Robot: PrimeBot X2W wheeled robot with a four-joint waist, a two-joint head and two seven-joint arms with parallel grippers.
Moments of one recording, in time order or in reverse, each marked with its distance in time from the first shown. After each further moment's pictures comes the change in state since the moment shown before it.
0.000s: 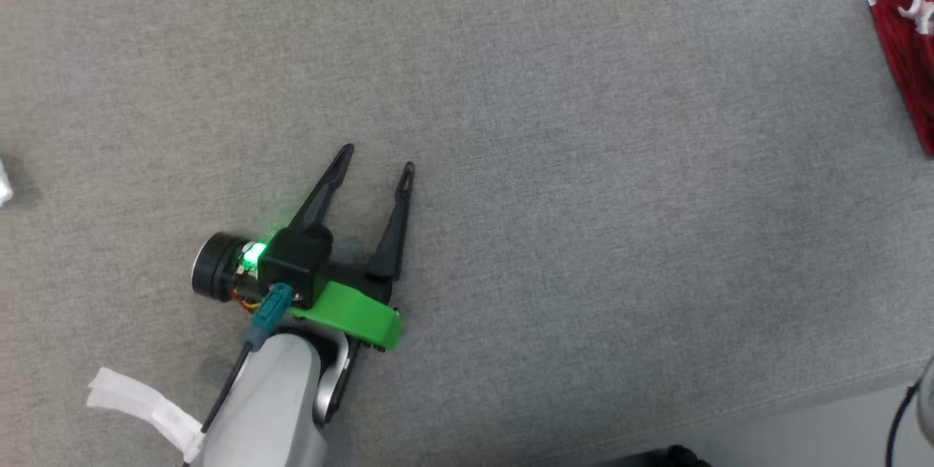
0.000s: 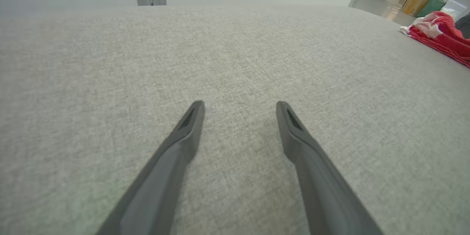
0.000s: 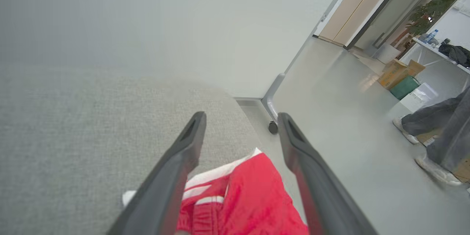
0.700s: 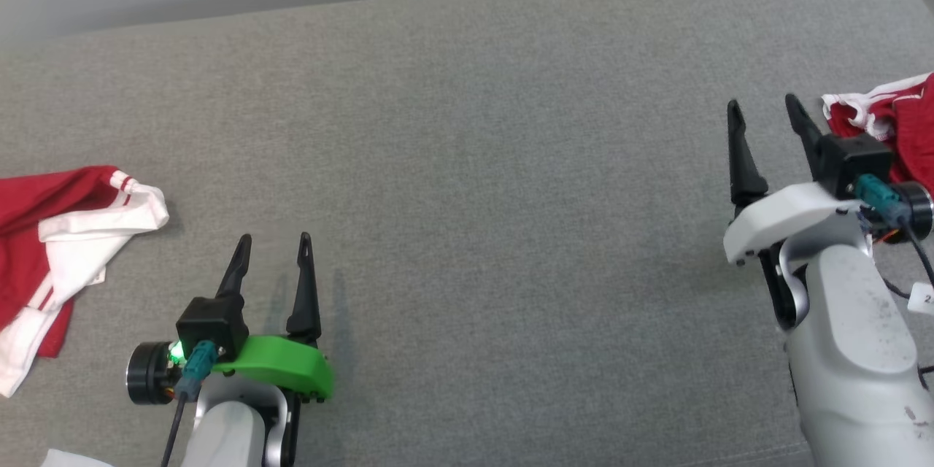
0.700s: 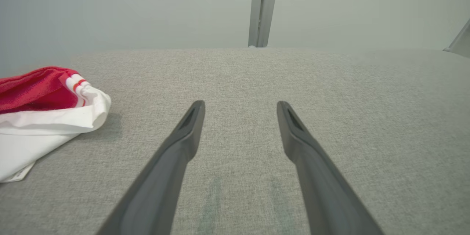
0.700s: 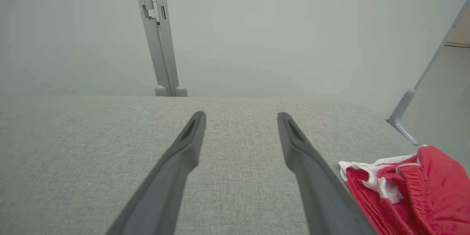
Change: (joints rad) left arm 0.141 0.004 0.183 0.086 -0.064 0.082 0.001; right arm 0.439 0.206 0.428 -0.235 0.393 0.000 -0.001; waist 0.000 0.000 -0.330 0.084
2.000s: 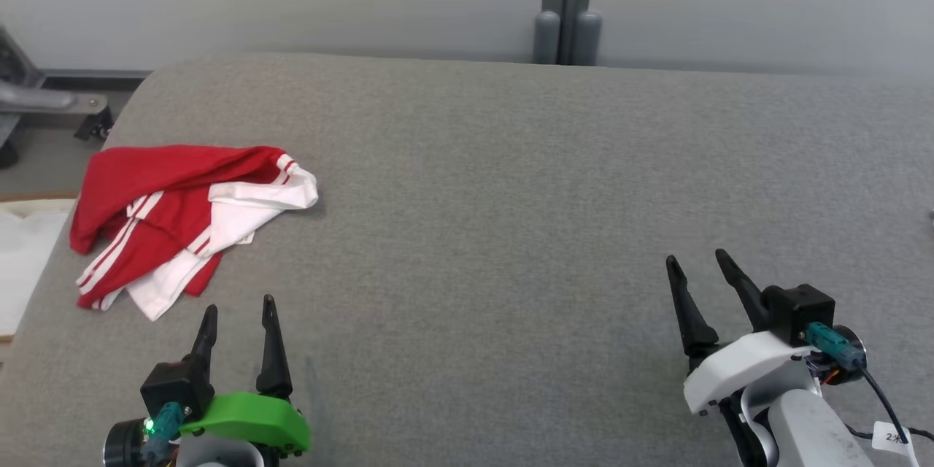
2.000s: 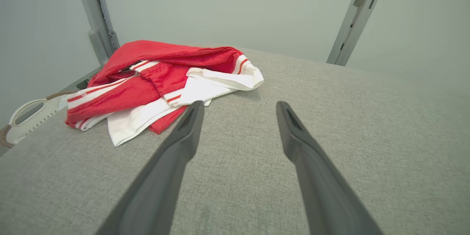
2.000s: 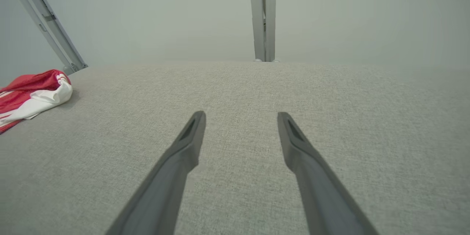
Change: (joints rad) left arm 0.140 -0.001 0.074 -0.017 -0.072 0.037 0.000; right arm 0.364 0.001 0.205 -0.141 0.209 0.000 0.000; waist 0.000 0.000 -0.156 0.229
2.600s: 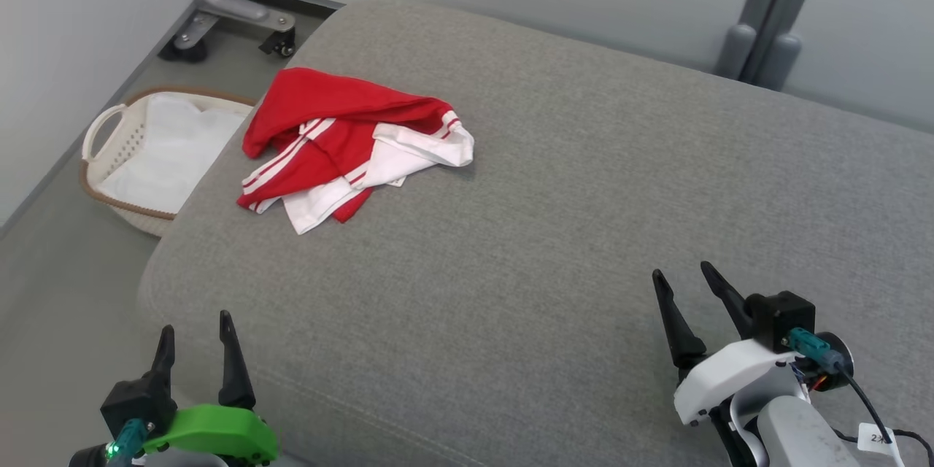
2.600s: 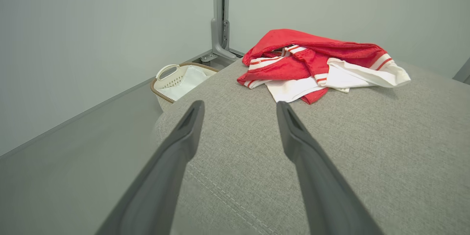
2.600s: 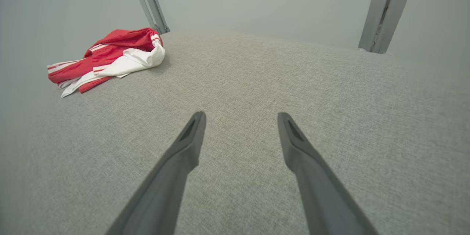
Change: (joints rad) left arm 0.020 0.001 0.099 0.009 0.017 0.000 0.000; right arm -0.006 0.001 0.035 0.047 -0.011 0.000 0.000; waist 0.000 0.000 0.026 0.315
